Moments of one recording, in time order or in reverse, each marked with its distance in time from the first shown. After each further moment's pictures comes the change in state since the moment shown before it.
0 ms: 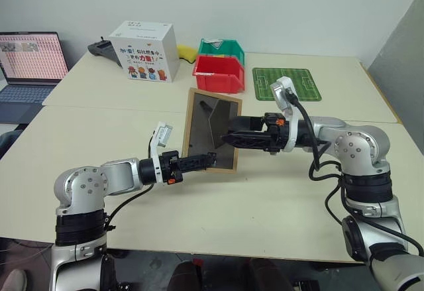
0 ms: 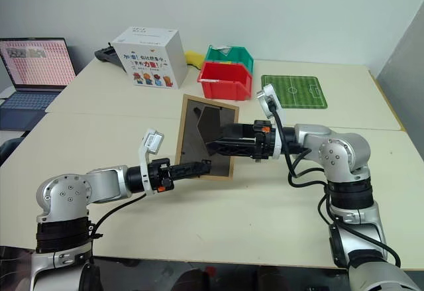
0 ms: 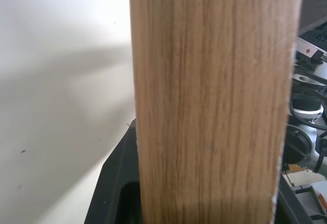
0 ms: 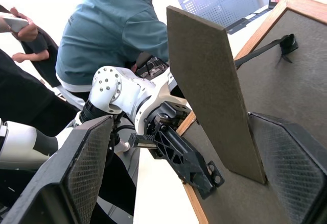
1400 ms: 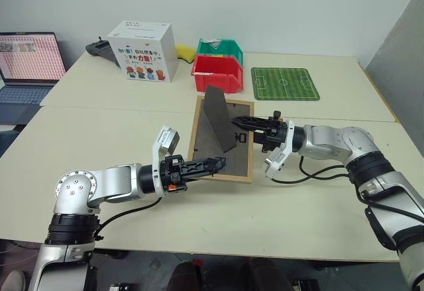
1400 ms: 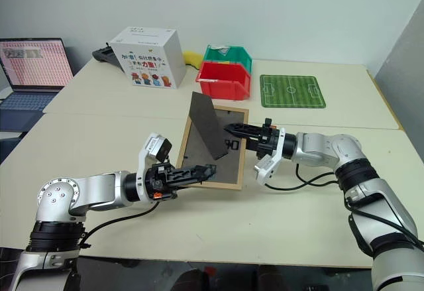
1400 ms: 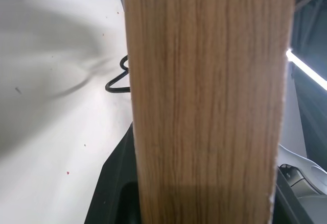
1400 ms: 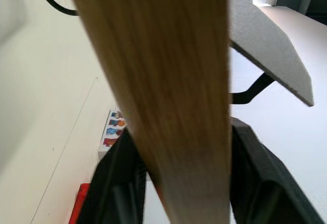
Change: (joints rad) left arm 0.055 0.133 -0.176 0.126 -0.895 -0.059 0.456; right arm -0.172 -0.206 0.467 0.758 -1.818 -2.269 -1.213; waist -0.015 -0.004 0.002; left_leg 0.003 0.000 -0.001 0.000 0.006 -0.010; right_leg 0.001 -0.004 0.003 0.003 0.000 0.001
